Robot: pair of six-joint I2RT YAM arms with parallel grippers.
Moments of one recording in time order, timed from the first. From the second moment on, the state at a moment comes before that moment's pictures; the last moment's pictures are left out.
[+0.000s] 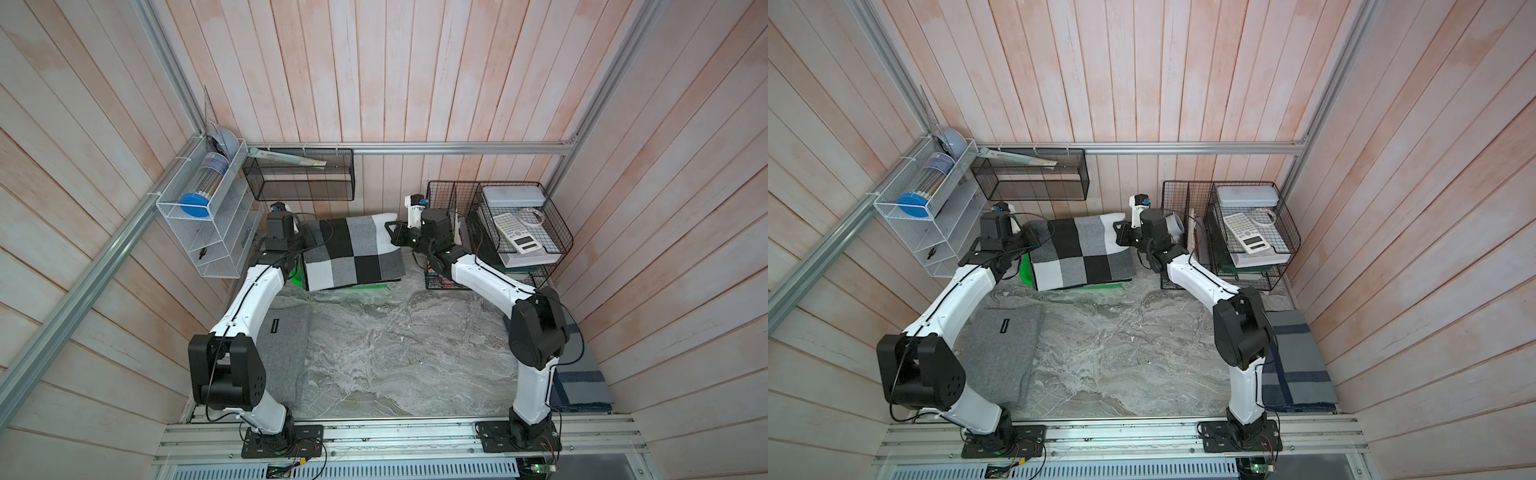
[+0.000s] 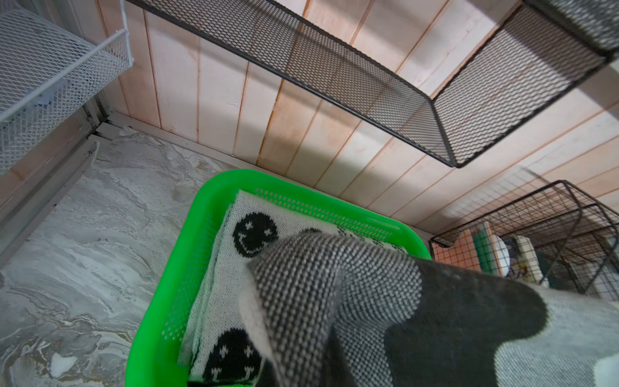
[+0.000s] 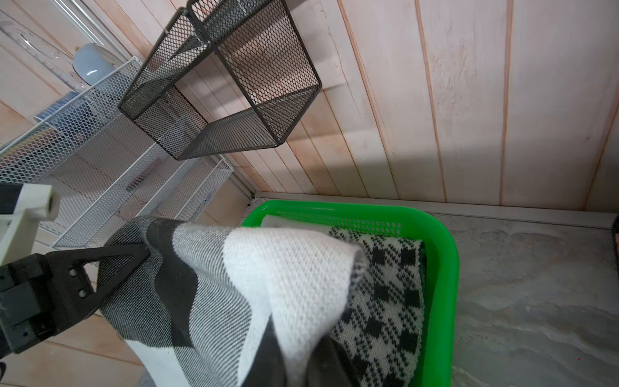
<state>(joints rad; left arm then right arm) -0.04 1.62 1.41 -0.29 0.04 -0.41 0.57 1.99 1.67 0.10 -0.20 0.52</state>
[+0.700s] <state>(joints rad) 0.00 1.94 1.66 -0.25 0.09 -0.37 0.54 2.32 2.01 0.00 -0.22 0.54</state>
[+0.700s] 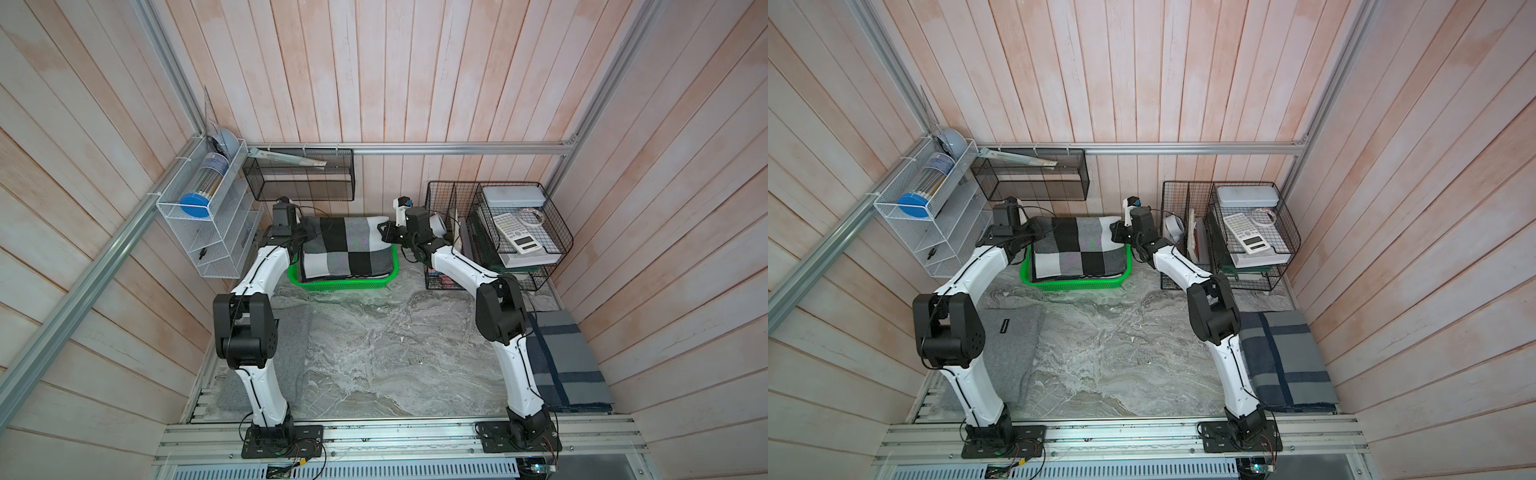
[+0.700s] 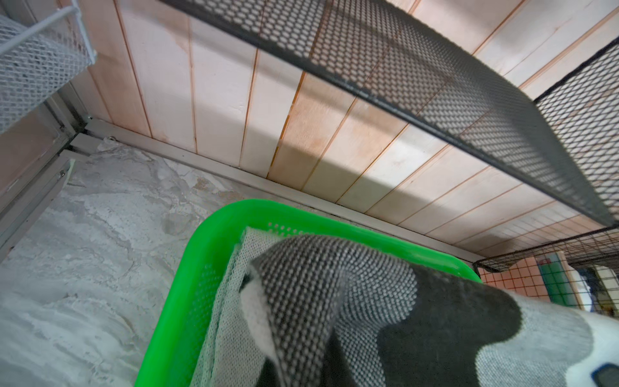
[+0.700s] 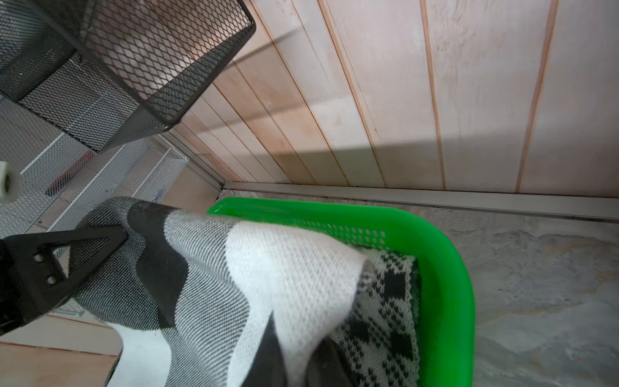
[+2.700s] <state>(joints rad) -0.12 1.36 0.70 -0.48 -0.37 -0.81 0.57 0.77 0.25 0.19 0.09 0.64</state>
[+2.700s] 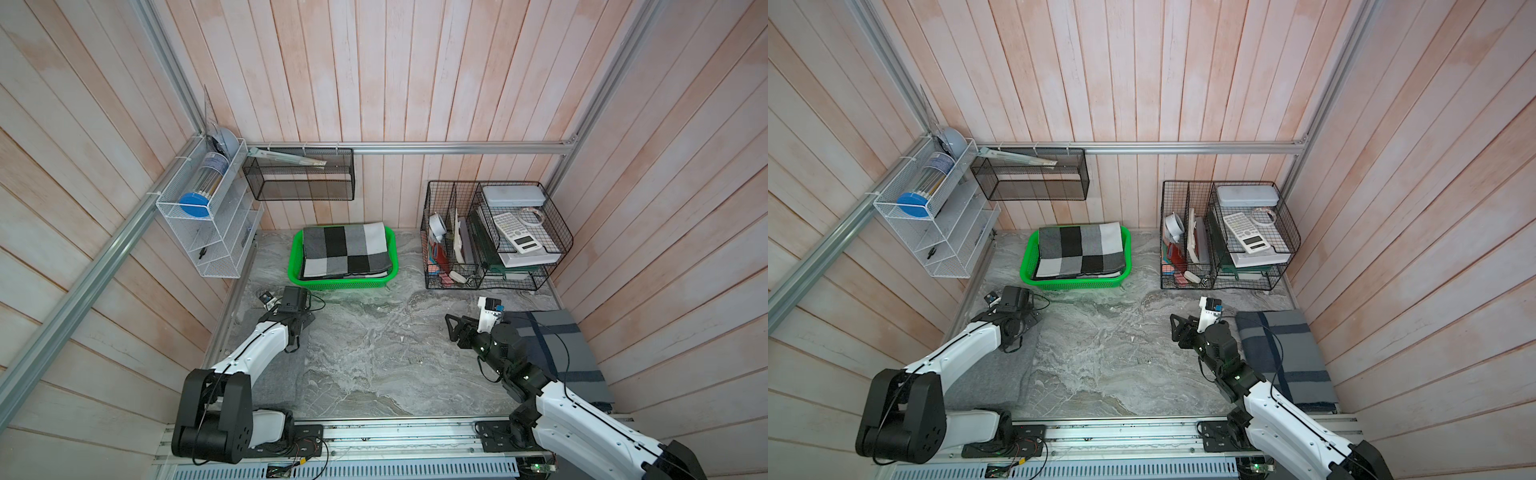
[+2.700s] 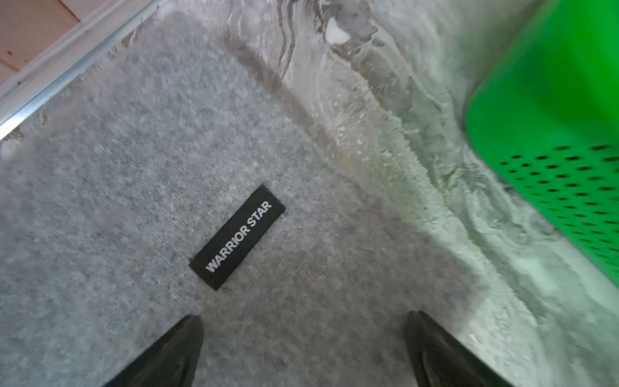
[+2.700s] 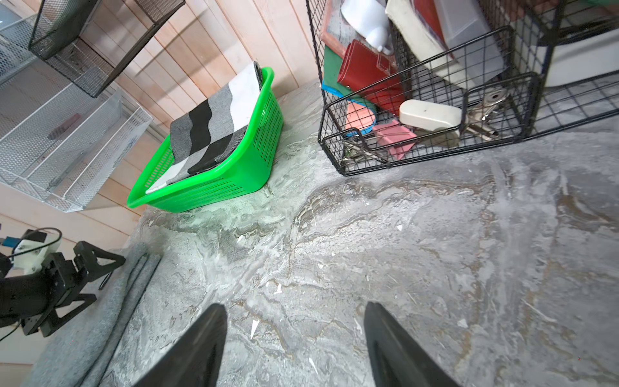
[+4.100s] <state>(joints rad) -0.62 1.46 0.59 -0.01 -0.08 -0.95 0.50 0.81 0.20 0.13 0.14 0.73</state>
